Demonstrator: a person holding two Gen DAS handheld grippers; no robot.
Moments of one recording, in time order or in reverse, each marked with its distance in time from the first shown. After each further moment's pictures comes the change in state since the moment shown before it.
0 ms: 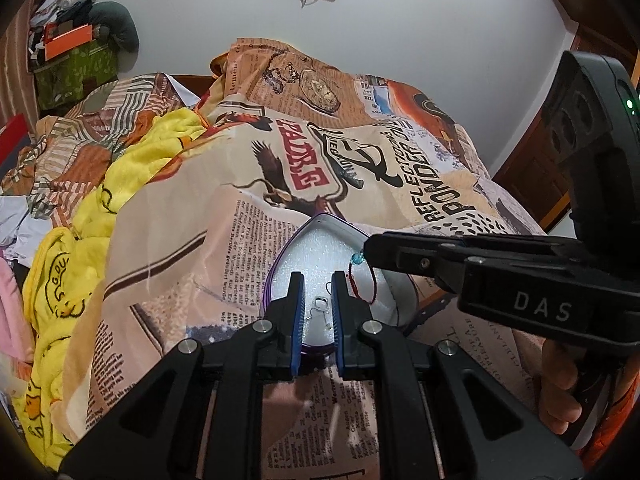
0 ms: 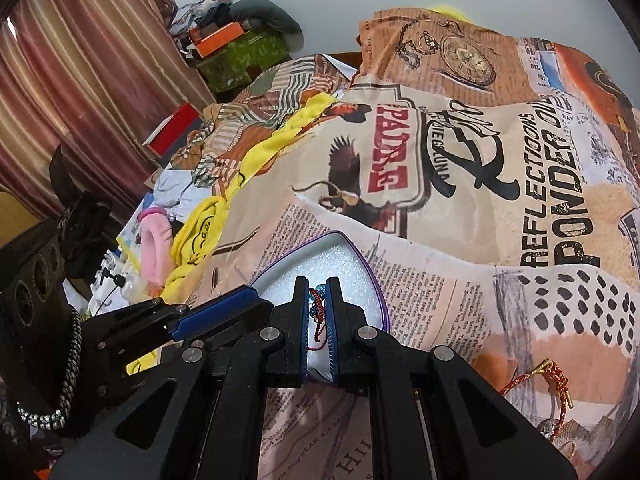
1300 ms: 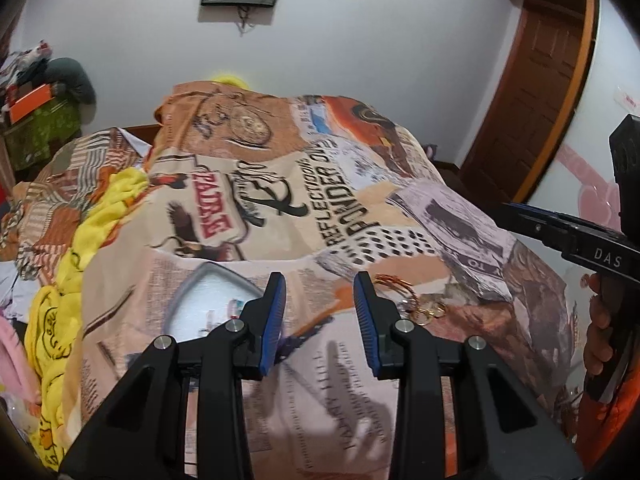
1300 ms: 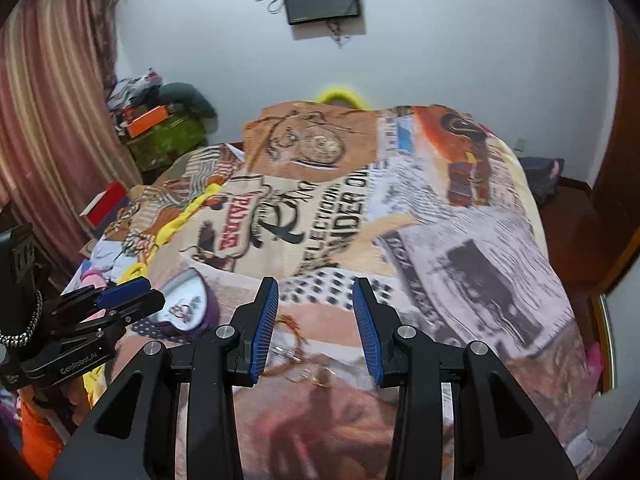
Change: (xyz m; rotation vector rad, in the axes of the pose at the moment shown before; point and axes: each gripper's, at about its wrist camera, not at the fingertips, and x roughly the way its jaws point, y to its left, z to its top) left arm -0.029 -0.106 0.013 0.180 -0.051 -0.072; right arm -0.165 -0.080 -0.054 0.089 -0.303 -0.328
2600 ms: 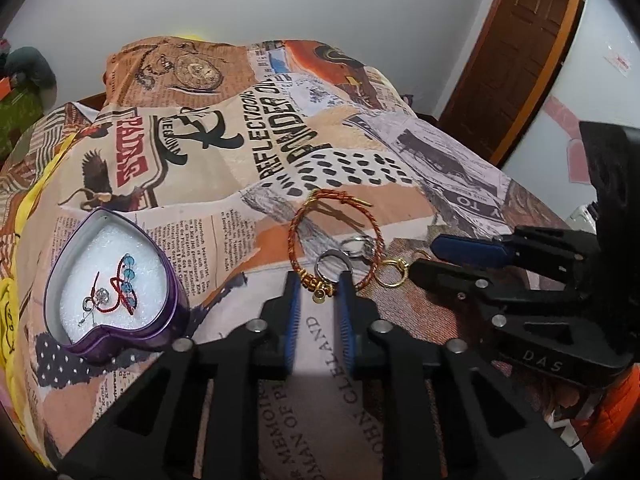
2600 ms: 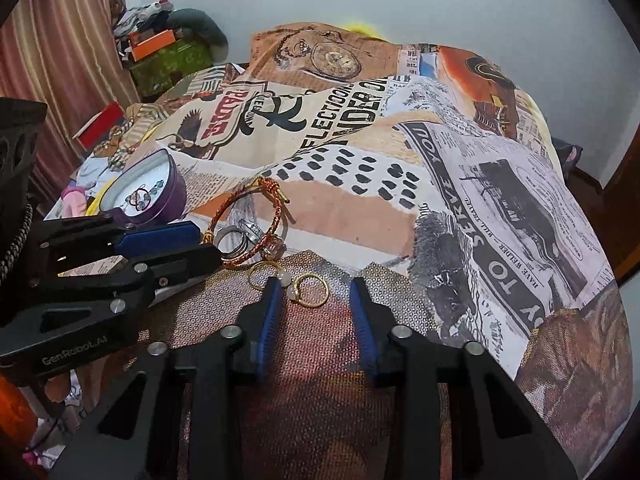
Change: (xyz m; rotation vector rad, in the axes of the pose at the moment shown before) left arm 0.076 -0.036 -0.033 0.043 0.151 -0.072; right arm 0.057 0.003 -0.065 -0.128 0.202 0.000
